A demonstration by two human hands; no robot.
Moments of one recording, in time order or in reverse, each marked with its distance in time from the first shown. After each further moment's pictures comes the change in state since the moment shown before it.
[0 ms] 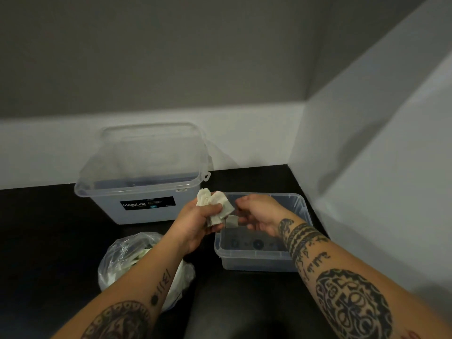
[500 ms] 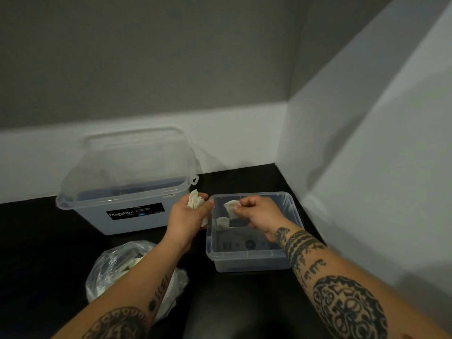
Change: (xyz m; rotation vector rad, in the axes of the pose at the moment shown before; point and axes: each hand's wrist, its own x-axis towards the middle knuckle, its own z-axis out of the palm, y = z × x) left_hand 0.013 -0.002 0.009 0.270 0.213 0.183; right_hand -0.009 0.021 -0.013 -0.069 0.137 -0.255
